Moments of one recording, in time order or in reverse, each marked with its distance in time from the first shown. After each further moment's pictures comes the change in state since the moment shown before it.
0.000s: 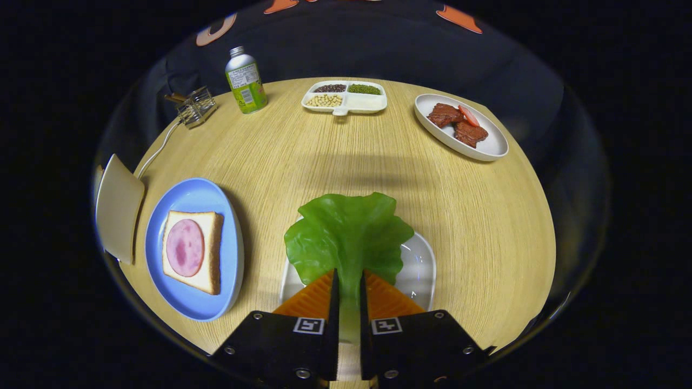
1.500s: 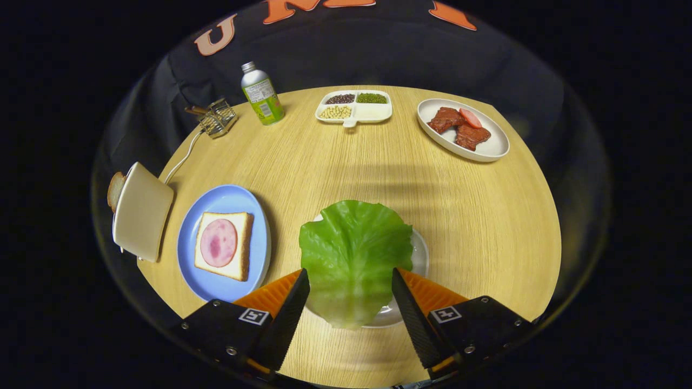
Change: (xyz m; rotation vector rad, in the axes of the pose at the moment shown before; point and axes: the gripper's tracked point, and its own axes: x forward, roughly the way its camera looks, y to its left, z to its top) arm -0.029 0.001 0.000 0.014 0.017 0.117
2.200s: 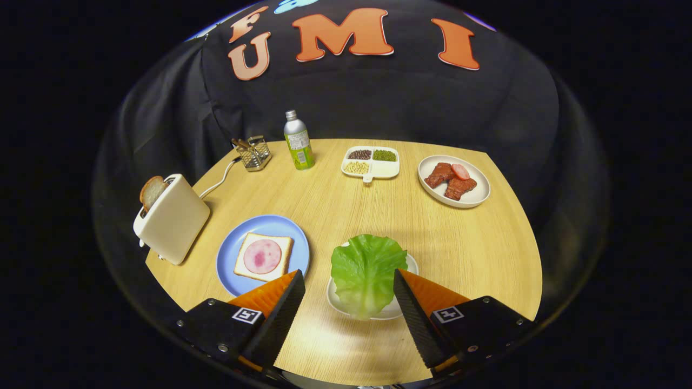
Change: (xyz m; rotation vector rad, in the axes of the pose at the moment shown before) arm -0.080 0.017 0.022 -0.072 -0.261 0.020
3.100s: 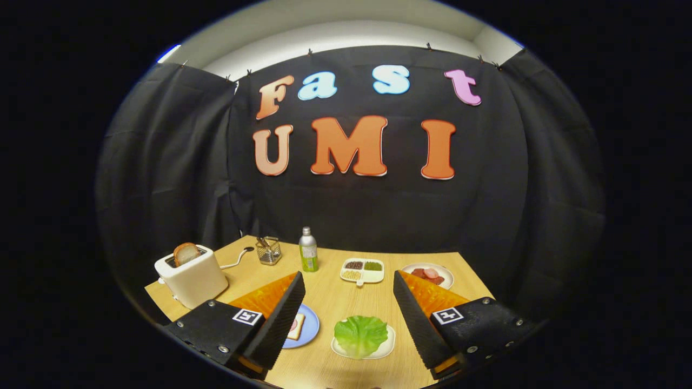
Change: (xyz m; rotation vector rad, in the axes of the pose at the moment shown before) arm -0.142 0.013 0.088 -0.030 -0.625 -0.048
